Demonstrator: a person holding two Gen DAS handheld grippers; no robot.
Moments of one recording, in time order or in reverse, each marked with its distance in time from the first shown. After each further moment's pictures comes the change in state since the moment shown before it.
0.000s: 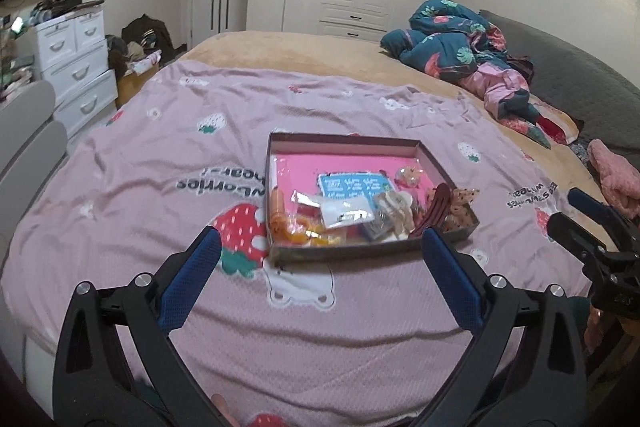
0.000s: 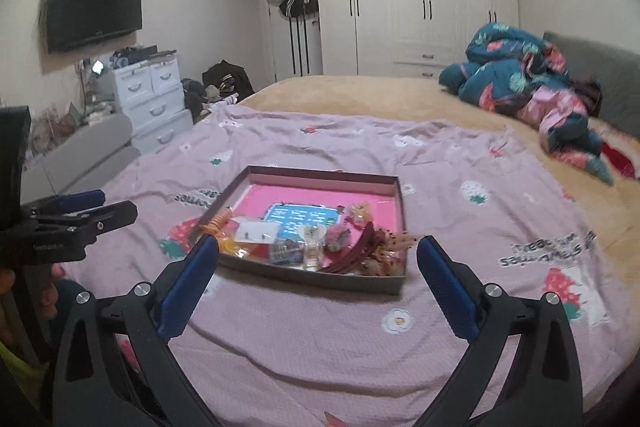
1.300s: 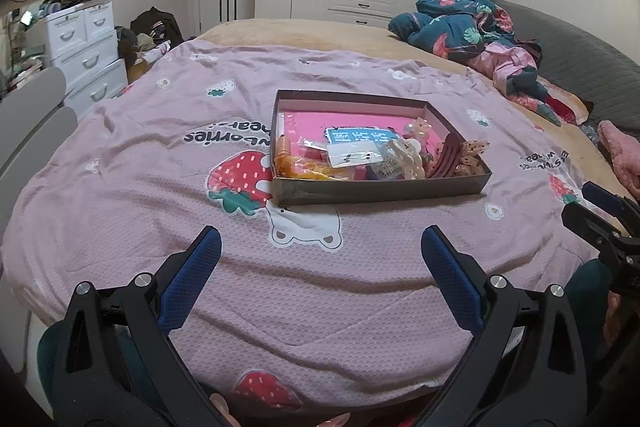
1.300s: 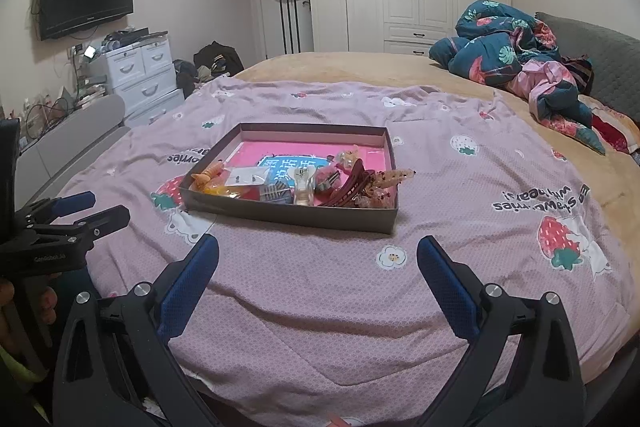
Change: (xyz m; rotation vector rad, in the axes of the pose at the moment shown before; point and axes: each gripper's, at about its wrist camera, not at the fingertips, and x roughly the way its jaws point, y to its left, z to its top) left arm 0.002 -0.005 -0.059 0.012 0.032 0.040; right arm -0.004 -0.003 -0.056 0.029 0.074 -0.021
